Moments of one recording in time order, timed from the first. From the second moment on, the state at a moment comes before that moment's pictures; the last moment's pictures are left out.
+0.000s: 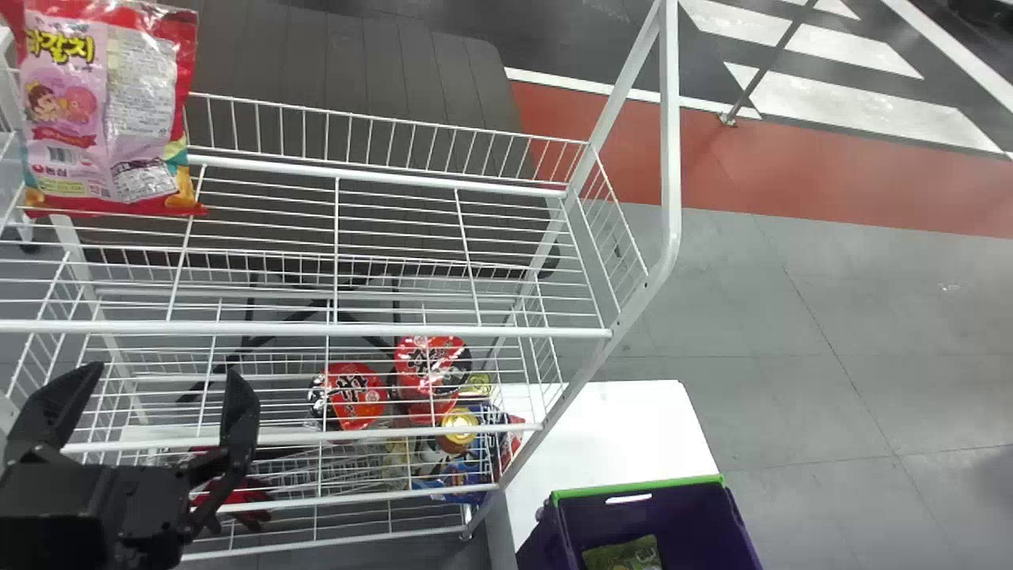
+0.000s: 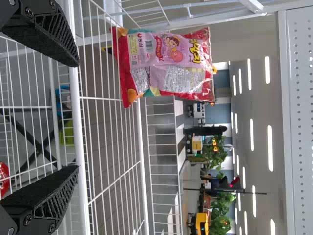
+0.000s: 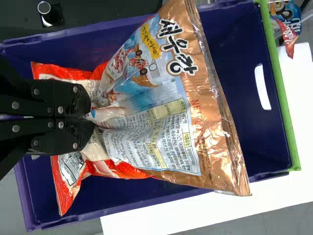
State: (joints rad) left arm 0.58 0.19 -0.37 -2.05 -0.06 0.05 0.34; right arm 0.48 -0.26 -0.77 -1.40 0.40 0.79 0.91
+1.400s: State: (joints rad) left arm 0.59 0.19 -0.38 -2.05 -0.08 0.05 0.34; right arm 0.49 -0.19 -0.88 -1.60 0.33 0.85 1.20
